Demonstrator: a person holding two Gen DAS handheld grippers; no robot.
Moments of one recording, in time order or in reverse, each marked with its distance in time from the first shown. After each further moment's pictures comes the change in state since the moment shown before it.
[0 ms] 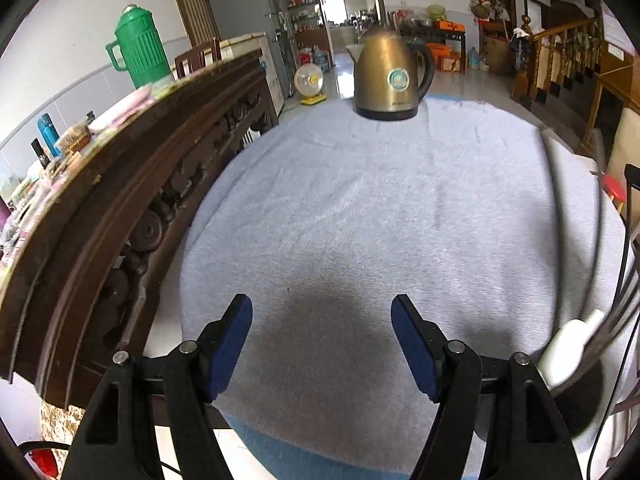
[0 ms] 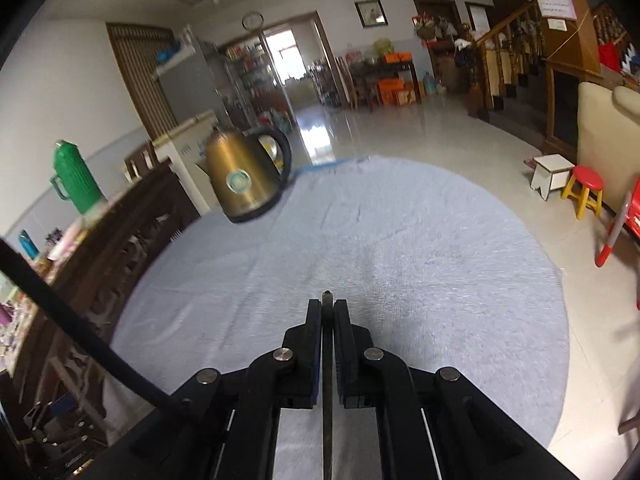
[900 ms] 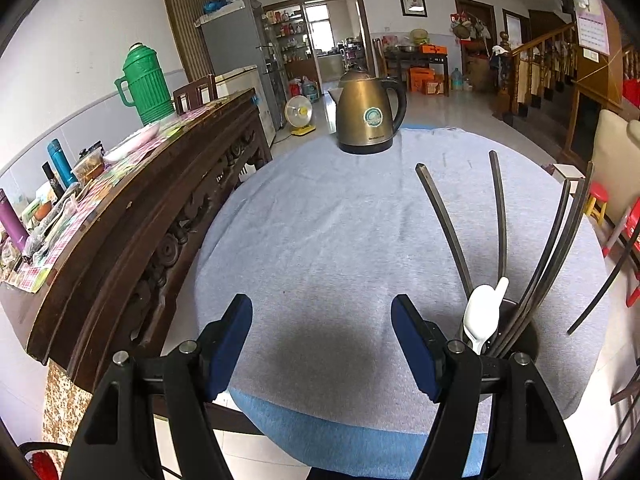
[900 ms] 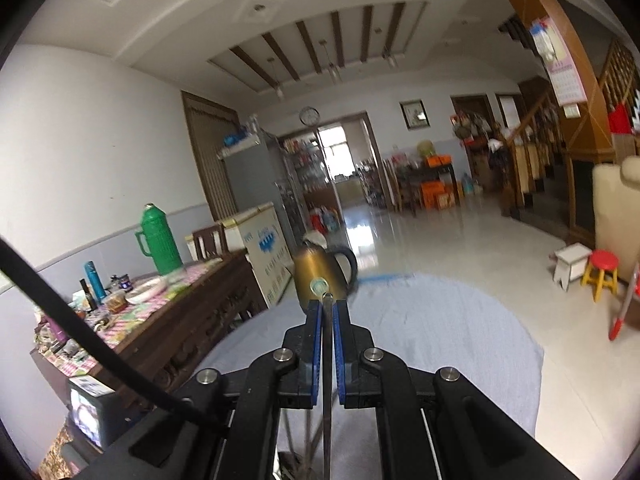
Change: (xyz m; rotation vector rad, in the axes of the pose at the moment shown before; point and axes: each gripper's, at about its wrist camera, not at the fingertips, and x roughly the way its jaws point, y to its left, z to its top) left arm -0.074 -0.009 -0.017 0.034 -0.104 -0.024; right arm -0.191 0.067 0.001 -0.108 -0.377 0.153
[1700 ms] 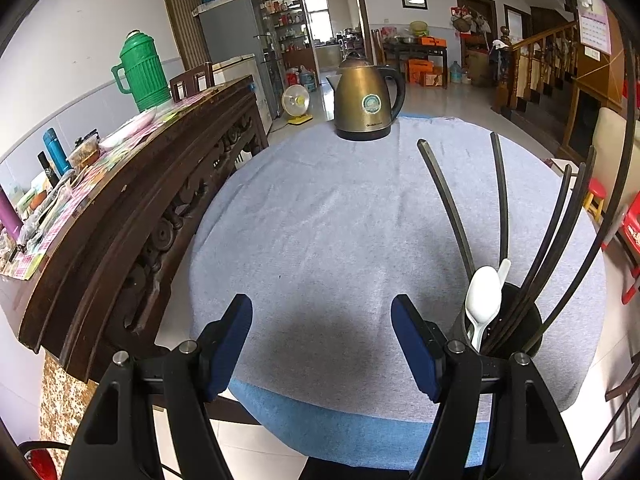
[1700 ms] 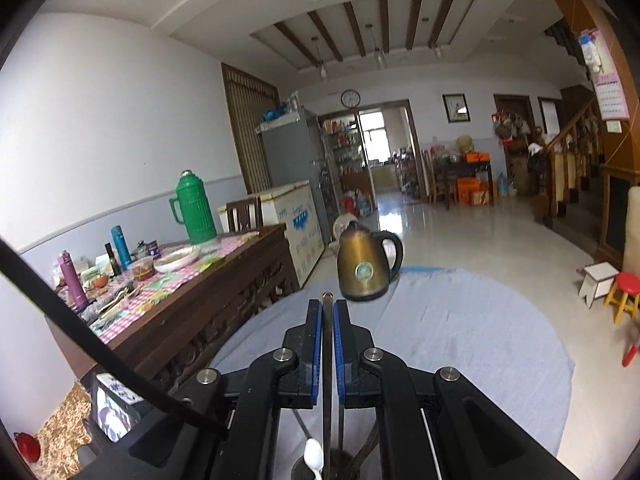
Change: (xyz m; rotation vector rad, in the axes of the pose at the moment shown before) left arm 0.005 0.002 -0.011 -0.009 0.040 -0.017; right arm 0.042 0.066 -0.017 -0.090 0.091 0.107
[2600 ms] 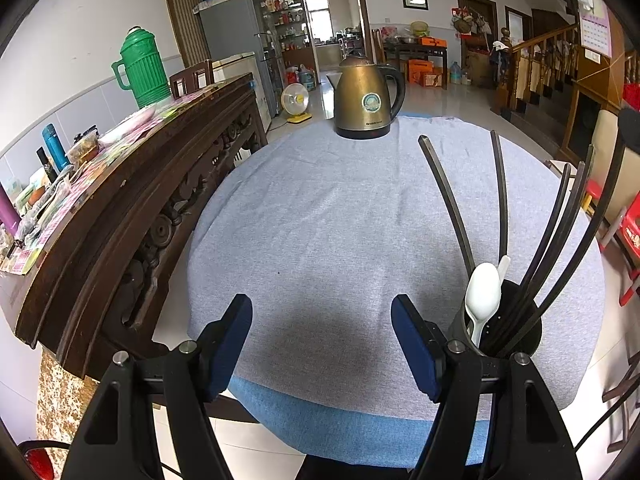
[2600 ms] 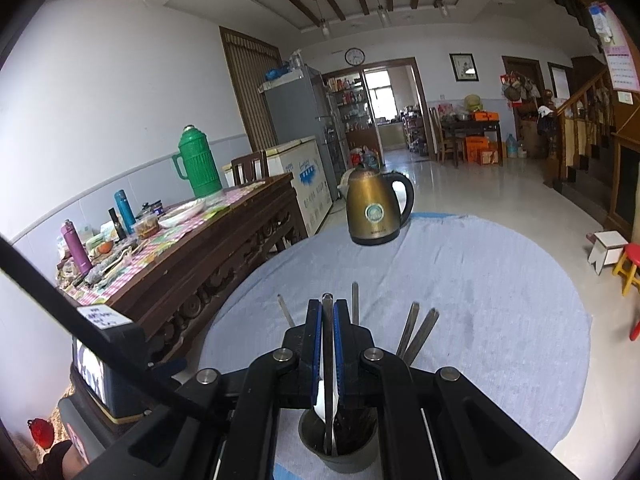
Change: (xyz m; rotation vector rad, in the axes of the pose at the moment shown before) left arm 0.001 0.002 -0.003 -0.007 0.004 -0.012; right arm 0.017 -0.004 -0.056 0.022 0.158 0.033
